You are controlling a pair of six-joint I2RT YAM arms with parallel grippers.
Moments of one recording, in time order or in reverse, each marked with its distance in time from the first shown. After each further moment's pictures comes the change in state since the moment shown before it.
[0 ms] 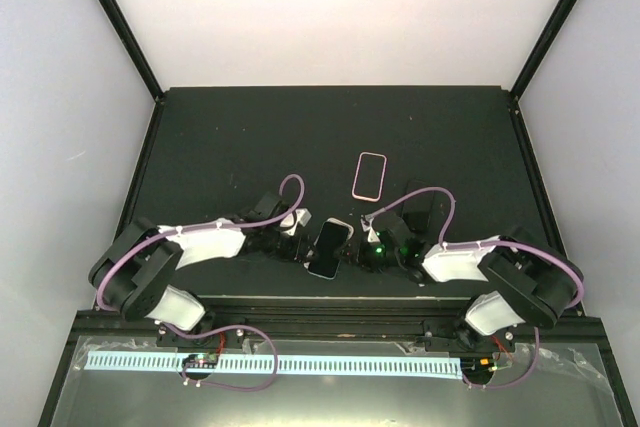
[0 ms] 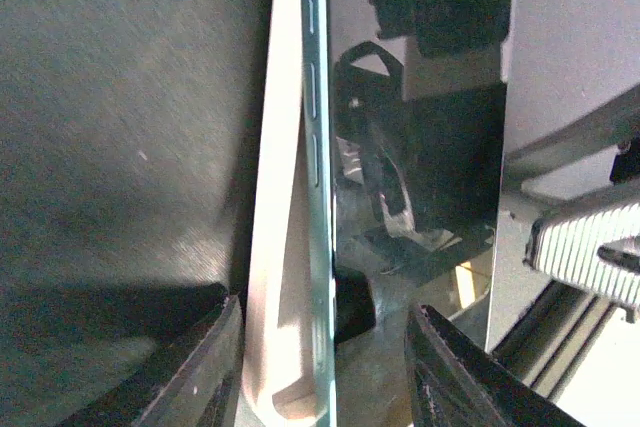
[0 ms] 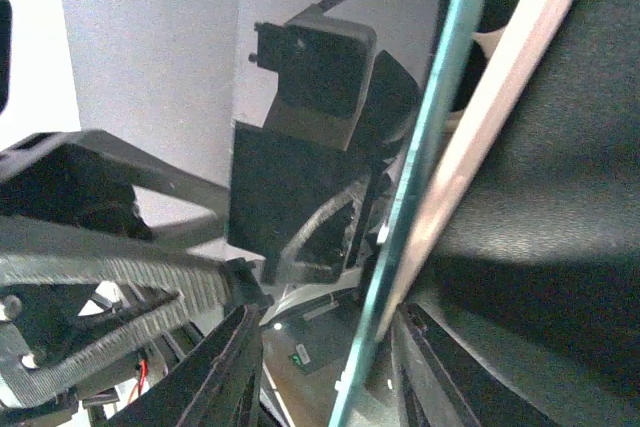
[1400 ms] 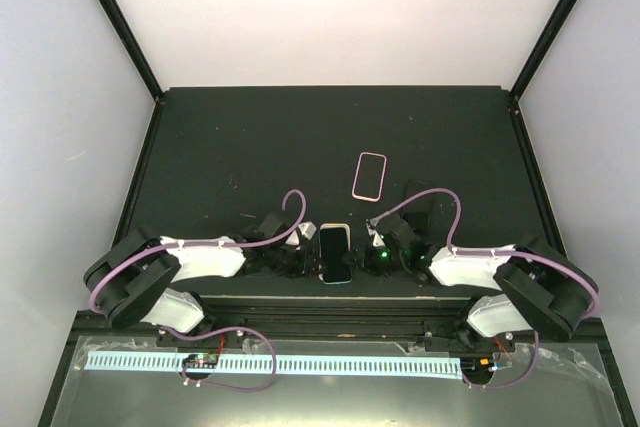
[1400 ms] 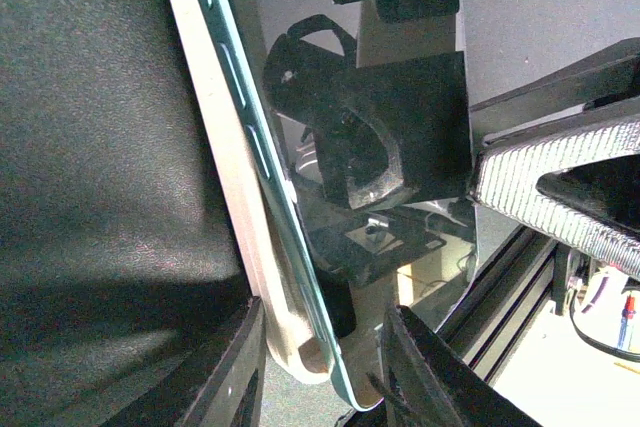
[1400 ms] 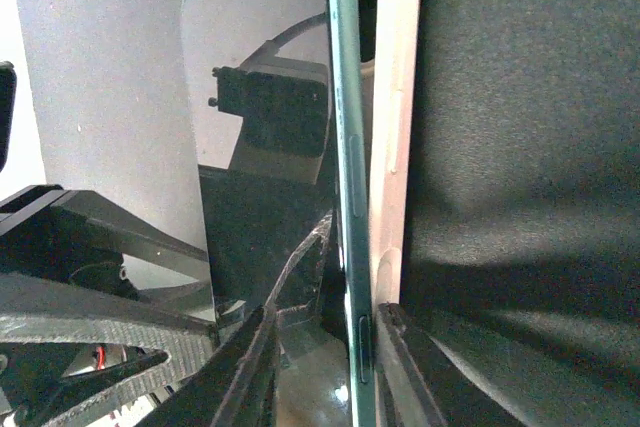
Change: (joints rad) left arm -0.158 -0.061 -0.147 0.244 -0.011 -0.298; right arm 0.000 -0.093 -0.021 -0.136 0.028 -0.060
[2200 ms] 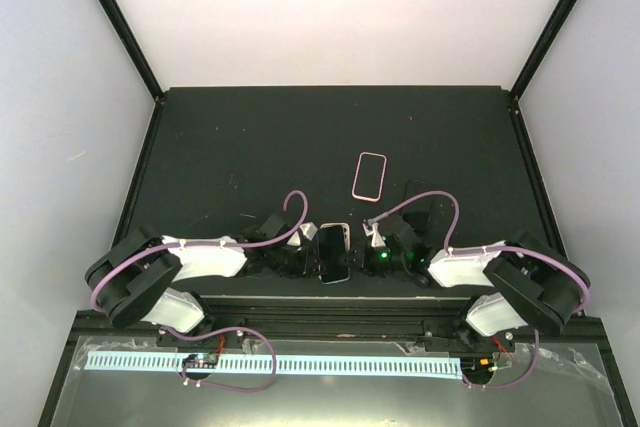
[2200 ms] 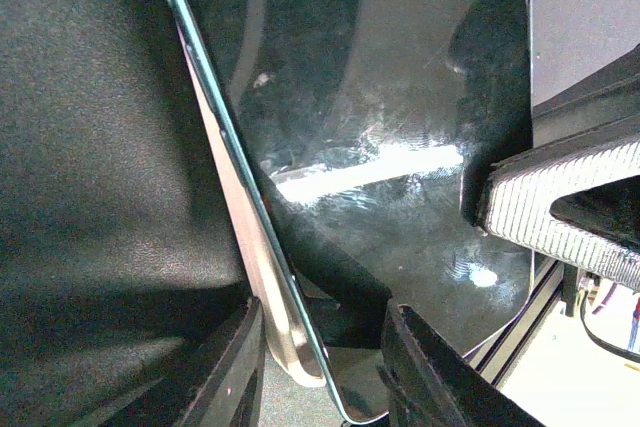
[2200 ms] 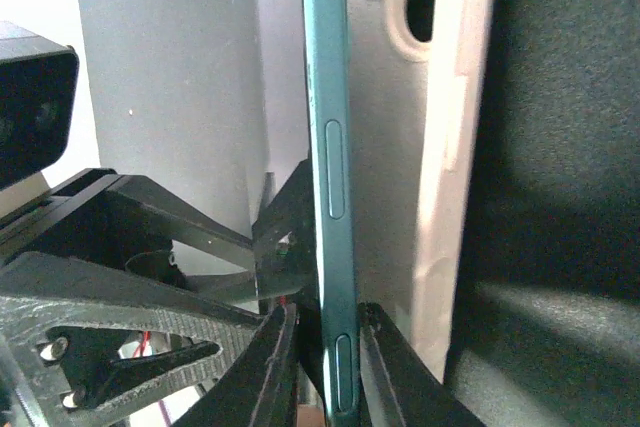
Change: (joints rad) left arm -0.013 0.013 0.006 -0.005 -0.015 0.000; right arm -0.004 0.041 -0.032 0.159 -0.080 0.037
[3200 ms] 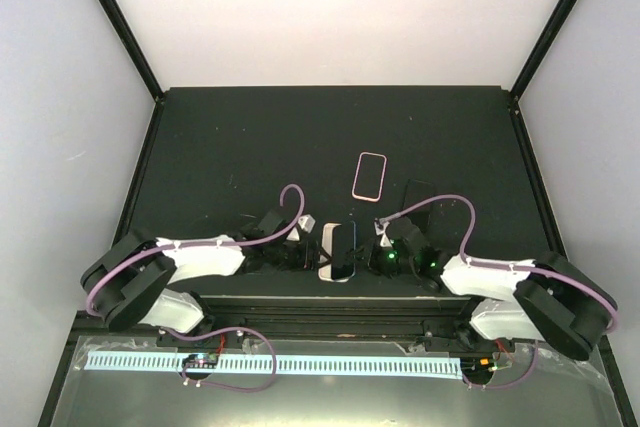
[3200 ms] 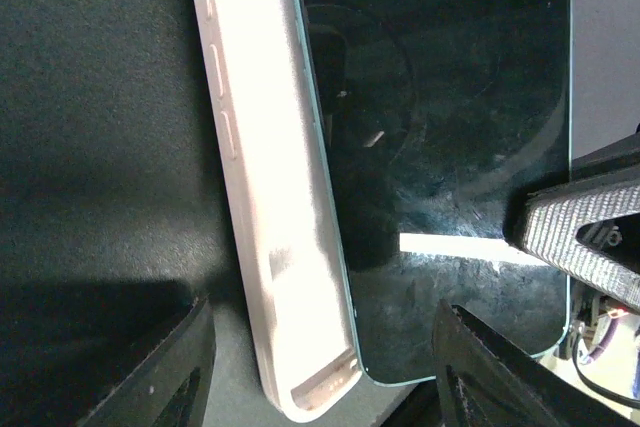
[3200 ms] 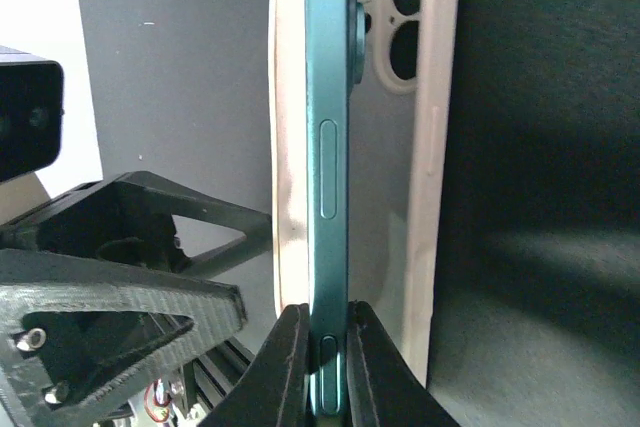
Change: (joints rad) left arm 0.017 -0.040 0.017 -0.005 -0.064 -0.010; right arm 0.003 -0.196 -0.041 -0.141 0.111 0.064
